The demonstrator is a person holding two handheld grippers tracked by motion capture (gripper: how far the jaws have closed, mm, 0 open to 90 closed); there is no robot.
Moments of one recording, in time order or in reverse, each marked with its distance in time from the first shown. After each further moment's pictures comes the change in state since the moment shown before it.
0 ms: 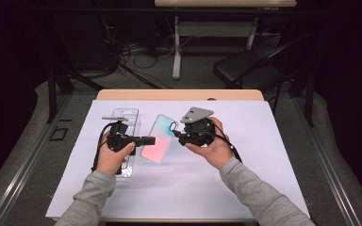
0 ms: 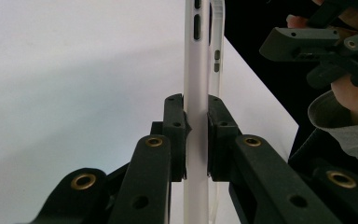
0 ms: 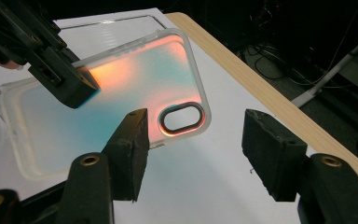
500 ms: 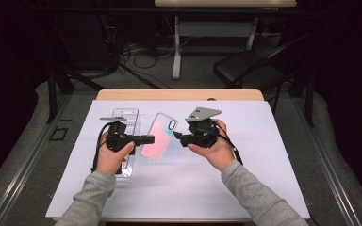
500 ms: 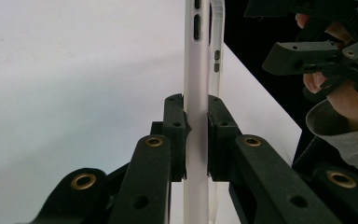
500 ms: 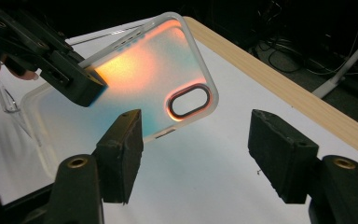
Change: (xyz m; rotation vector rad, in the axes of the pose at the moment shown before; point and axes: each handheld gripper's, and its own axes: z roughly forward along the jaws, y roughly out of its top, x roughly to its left) left arm -0.003 0.000 -0.003 -0.034 0.010 0.028; right arm -0.006 -0.010 -0.003 -0.032 0.051 0.125
